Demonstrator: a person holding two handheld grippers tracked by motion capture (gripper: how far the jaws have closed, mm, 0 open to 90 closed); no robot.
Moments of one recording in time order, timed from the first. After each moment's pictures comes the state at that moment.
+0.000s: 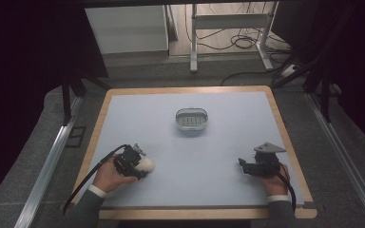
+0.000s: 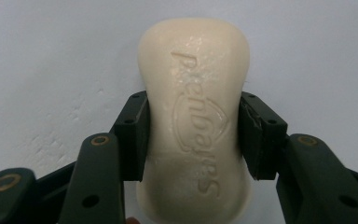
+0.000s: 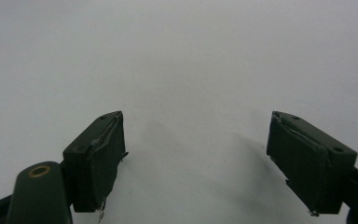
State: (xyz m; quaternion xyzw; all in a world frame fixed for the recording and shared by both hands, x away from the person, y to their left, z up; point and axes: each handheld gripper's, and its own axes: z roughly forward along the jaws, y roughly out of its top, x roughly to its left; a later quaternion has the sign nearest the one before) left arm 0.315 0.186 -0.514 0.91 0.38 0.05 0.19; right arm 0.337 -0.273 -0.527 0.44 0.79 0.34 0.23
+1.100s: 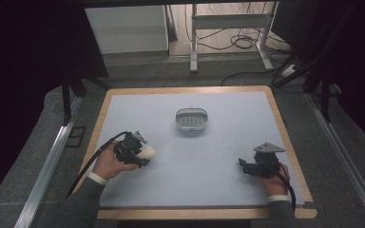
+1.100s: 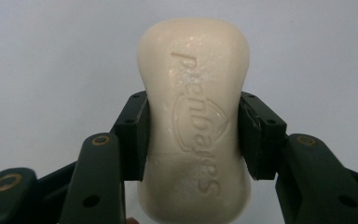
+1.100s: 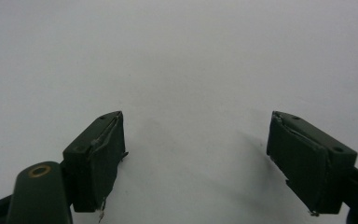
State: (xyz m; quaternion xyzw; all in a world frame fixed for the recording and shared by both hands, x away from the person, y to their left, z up) left arm 0.337 0.182 -0.478 0.91 0.36 0.07 0.21; right arm 0.338 -0.272 -0.528 0.45 0.79 0.34 0.24
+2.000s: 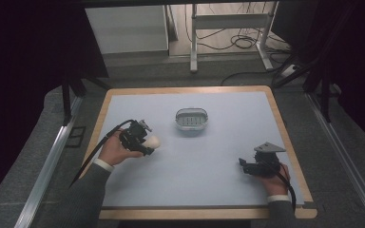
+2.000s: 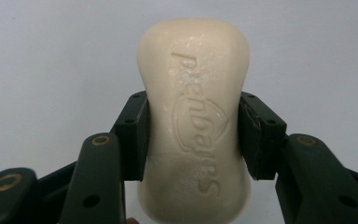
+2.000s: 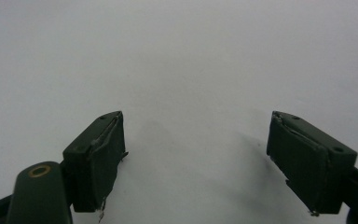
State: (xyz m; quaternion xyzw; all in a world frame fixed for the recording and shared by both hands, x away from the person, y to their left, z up) left arm 0.375 0.173 -0.466 0.91 0.35 0.06 0.21; right arm 0.338 -0.273 -0.528 0.45 0.79 0.34 0.24
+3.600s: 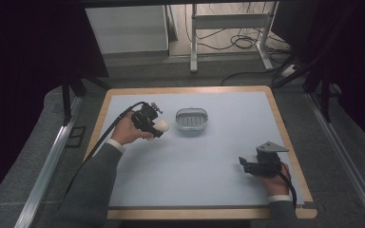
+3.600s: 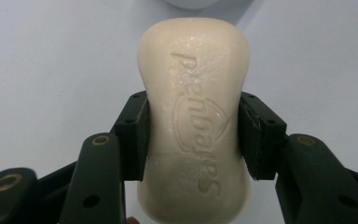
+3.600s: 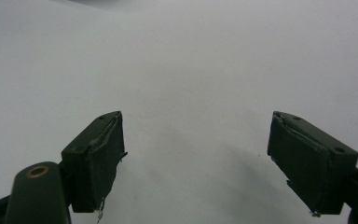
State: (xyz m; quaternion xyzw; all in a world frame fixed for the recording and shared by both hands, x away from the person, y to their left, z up) left arm 0.436 0.148 -0.448 0.92 0.33 0.07 0.20; right arm 0.335 -0.275 -0.520 0.44 0.79 0.36 0.23
